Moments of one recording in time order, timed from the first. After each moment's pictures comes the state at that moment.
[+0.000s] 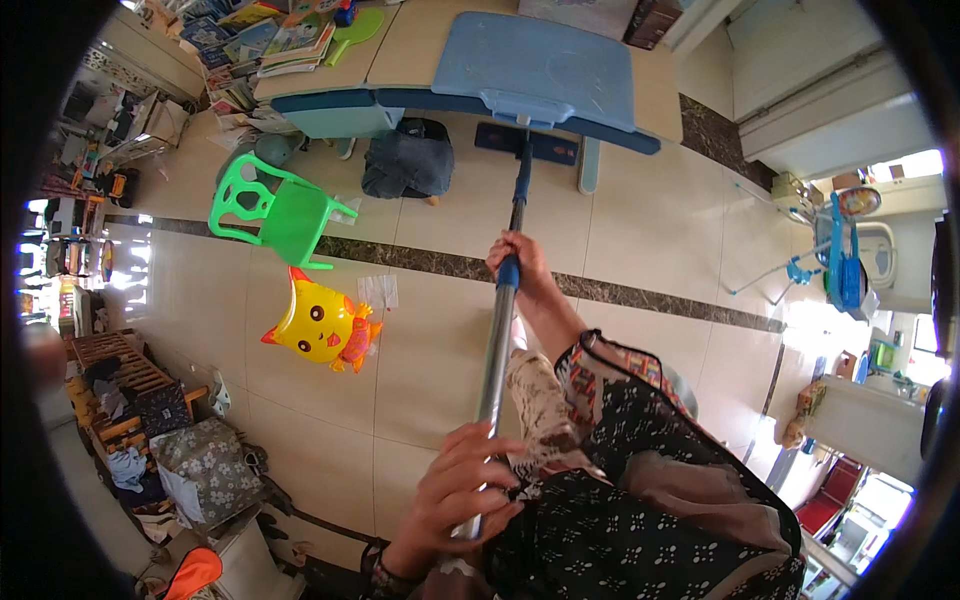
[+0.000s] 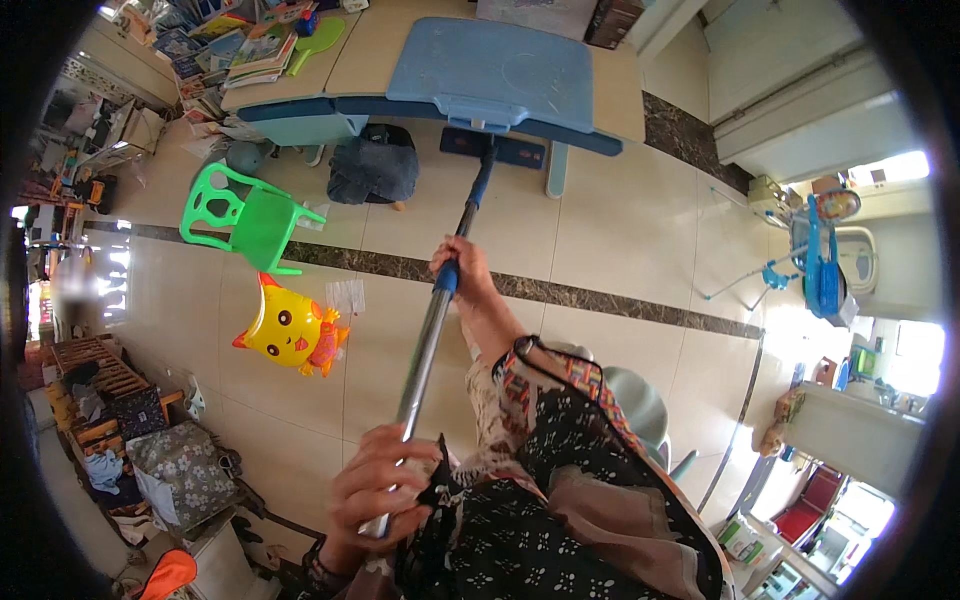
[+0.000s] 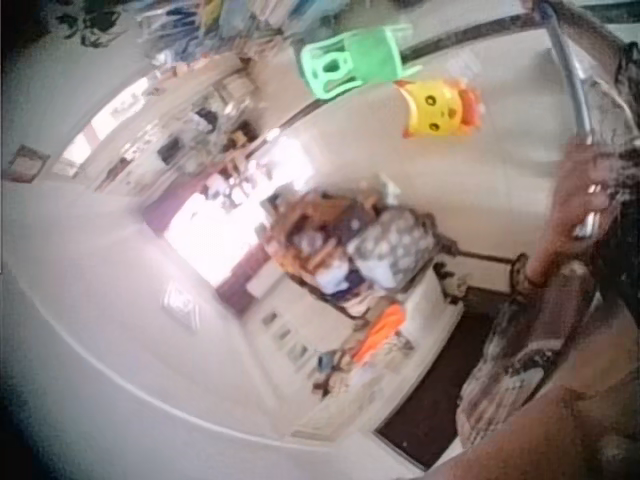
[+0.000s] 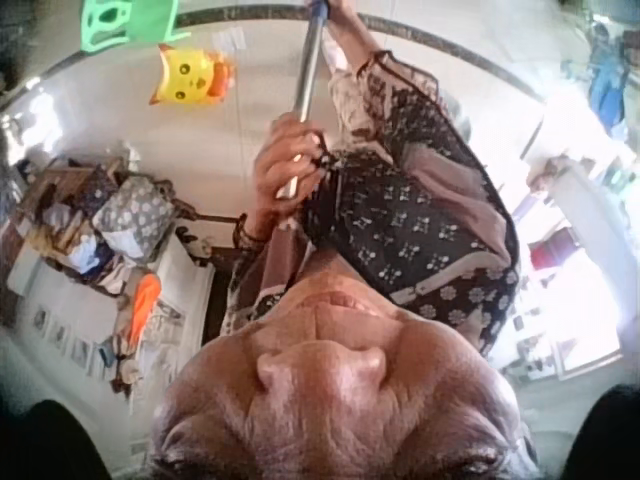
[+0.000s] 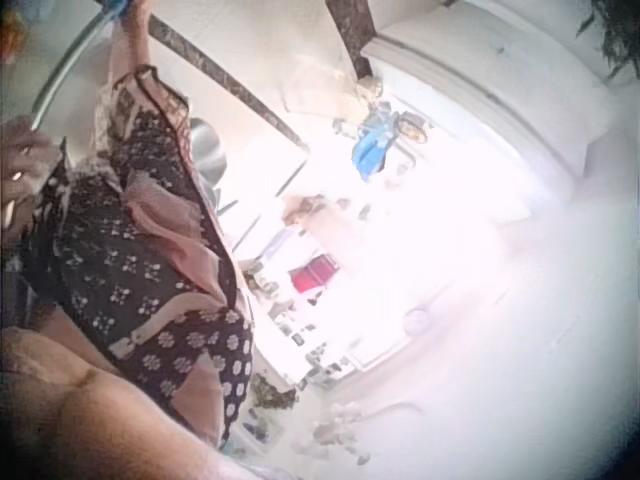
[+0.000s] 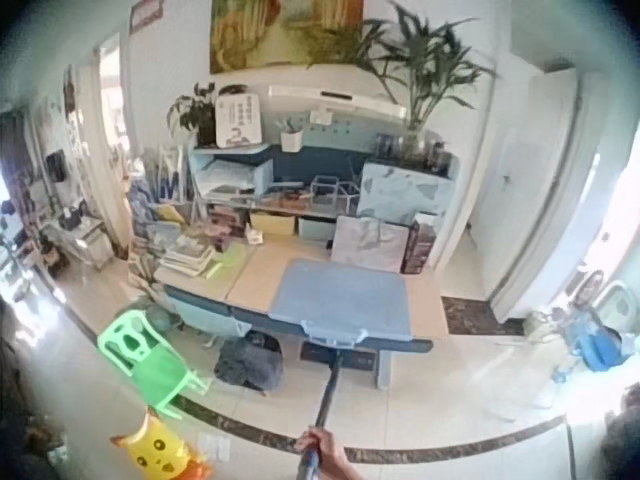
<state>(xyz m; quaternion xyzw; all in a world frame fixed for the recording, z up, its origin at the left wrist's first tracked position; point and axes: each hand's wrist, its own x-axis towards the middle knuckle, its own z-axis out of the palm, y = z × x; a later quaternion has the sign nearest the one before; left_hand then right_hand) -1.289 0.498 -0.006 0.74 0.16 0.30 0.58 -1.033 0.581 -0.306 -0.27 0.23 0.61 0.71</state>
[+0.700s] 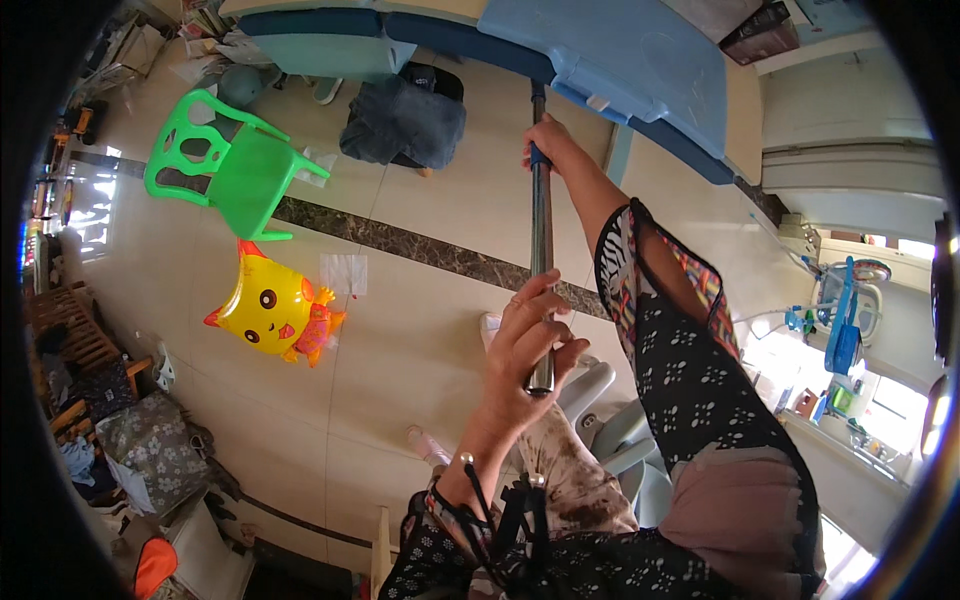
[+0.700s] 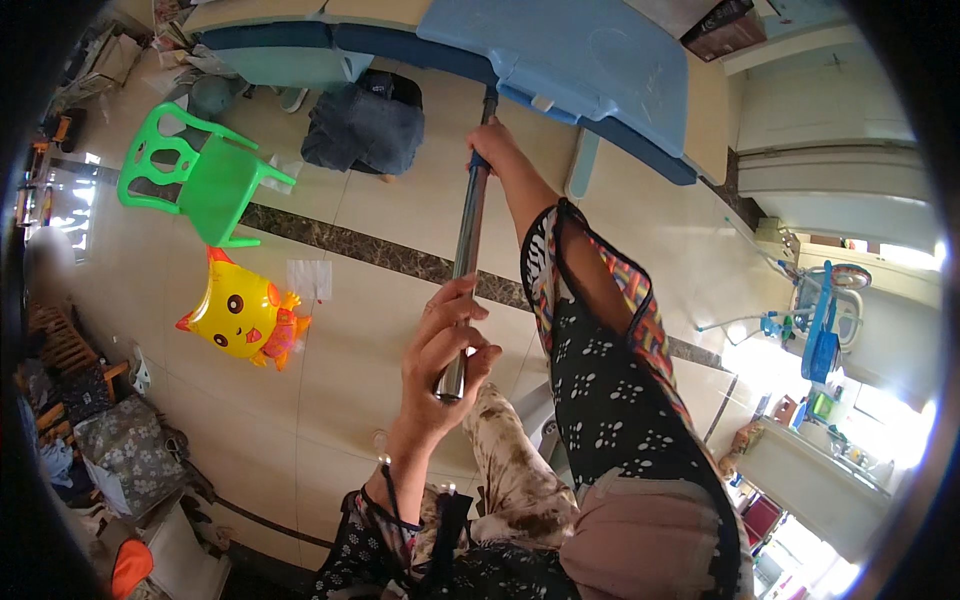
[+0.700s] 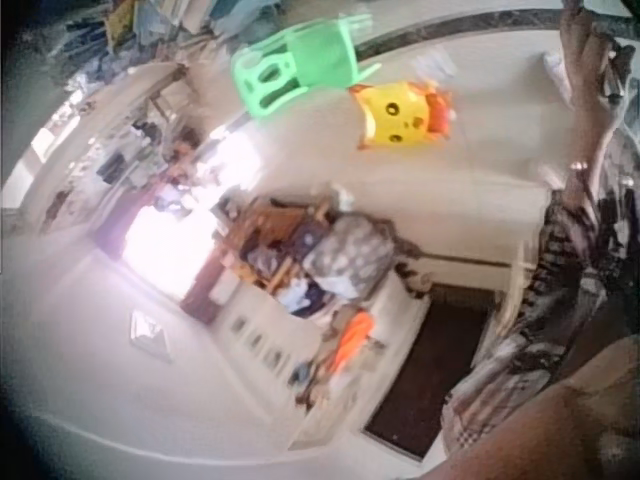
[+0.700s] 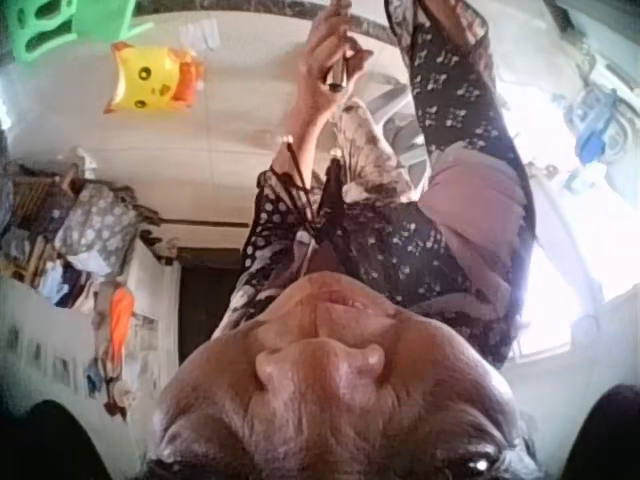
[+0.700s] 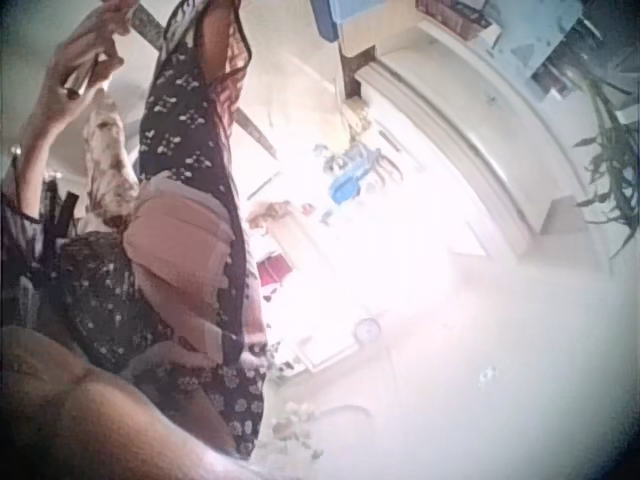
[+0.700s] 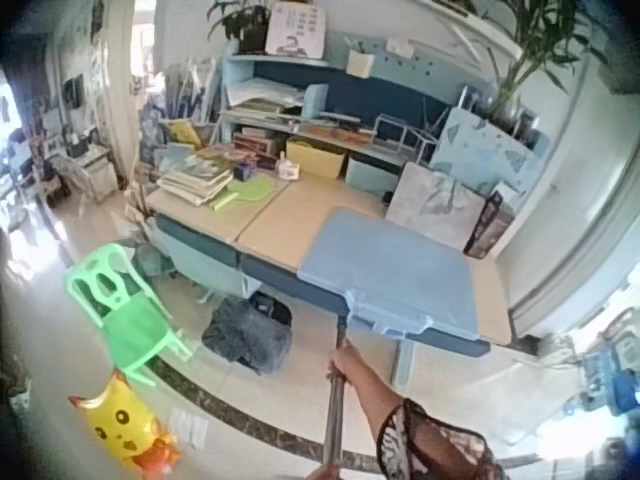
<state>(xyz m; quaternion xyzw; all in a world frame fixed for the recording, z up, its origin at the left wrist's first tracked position) -1.152 0.666 -0.327 0.67 0.29 0.40 0.55 -0.885 0.859 -0.519 -0.78 -0.18 0.51 0.31</state>
